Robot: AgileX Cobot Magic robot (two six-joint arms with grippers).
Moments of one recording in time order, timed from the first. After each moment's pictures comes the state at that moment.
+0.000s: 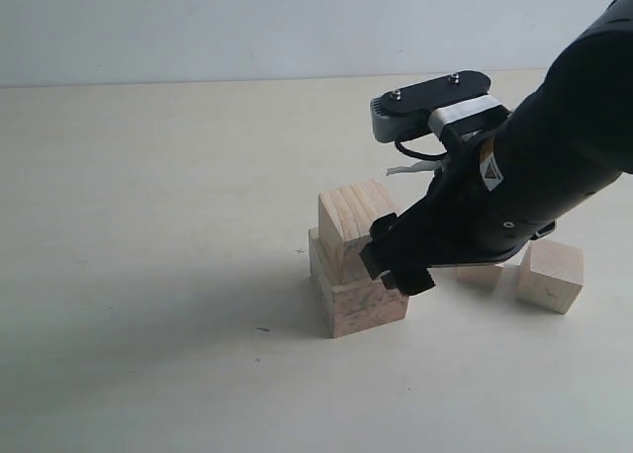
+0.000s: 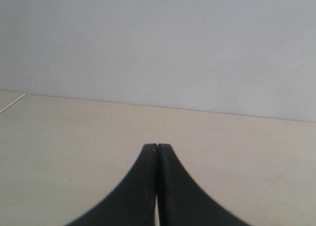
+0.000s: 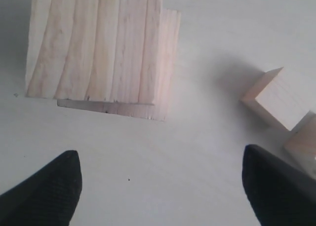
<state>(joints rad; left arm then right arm) 0.02 0.01 0.00 -0.11 0.14 0.03 0.59 1.45 -0.88 -0.12 0.74 0.35</state>
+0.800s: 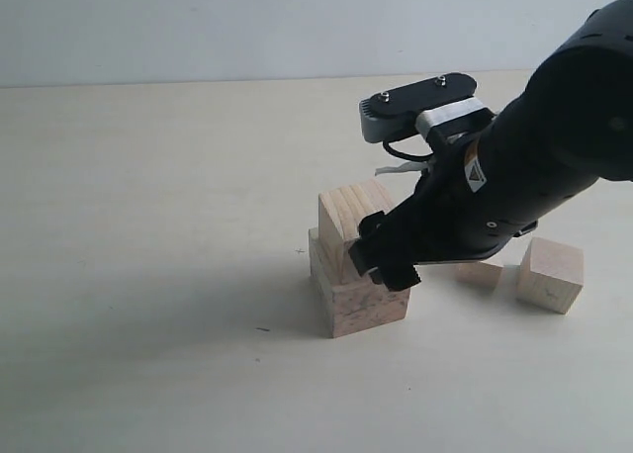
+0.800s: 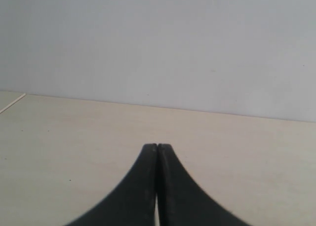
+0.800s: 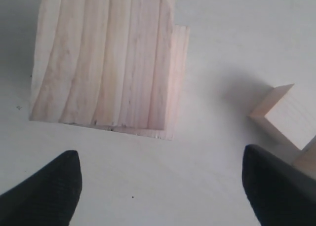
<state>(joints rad) 0.02 0.01 0.00 -0.11 0.14 0.03 0.59 1.48 -0.88 -0.12 0.68 0.35</state>
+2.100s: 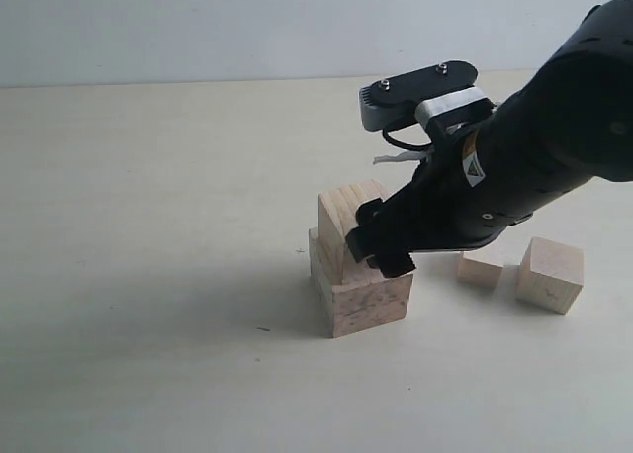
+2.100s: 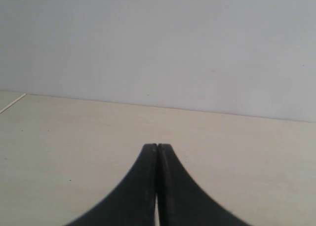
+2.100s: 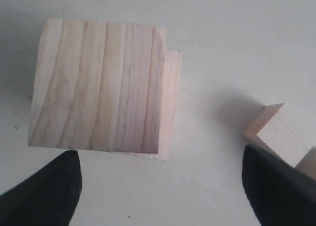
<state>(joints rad) 0.02 0.01 0.00 -0.11 0.14 0.03 0.59 1.48 -0.88 -0.18 0.63 0.40</state>
